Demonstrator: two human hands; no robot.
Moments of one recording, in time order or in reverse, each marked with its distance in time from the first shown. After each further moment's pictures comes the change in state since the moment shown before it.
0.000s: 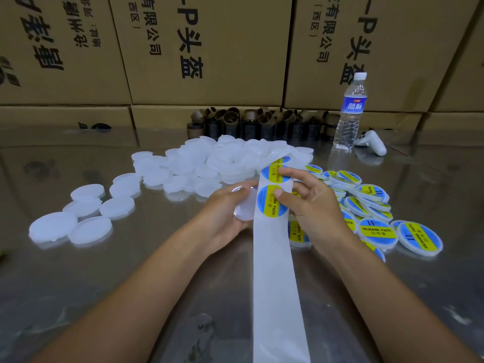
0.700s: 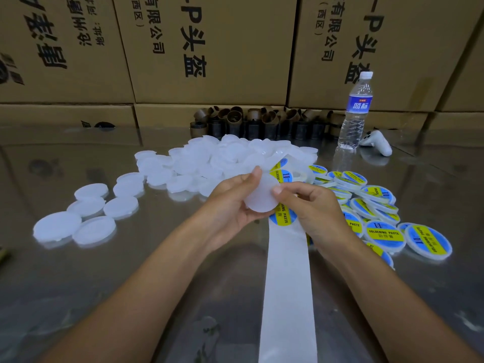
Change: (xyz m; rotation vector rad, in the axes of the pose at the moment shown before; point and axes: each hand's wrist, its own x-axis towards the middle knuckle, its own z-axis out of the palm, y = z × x) left_hand -0.004 0.013 0.002 -0.014 -0.078 0.049; right_hand -0.001 -0.002 0.003 -0.140 -0.045 0.031
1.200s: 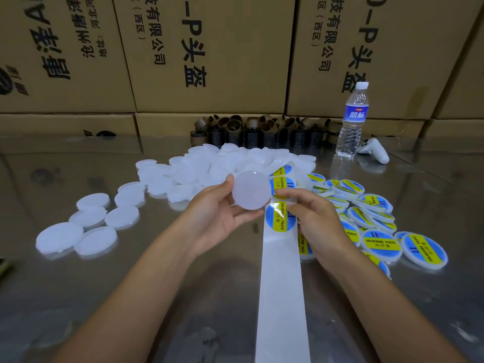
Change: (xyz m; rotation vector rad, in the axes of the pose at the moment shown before) left_hand -0.007 0.016 -0.011 -0.235 0.058 -0.042; right_hand 0.003 0.001 -0.003 0.032 0.070 0.066
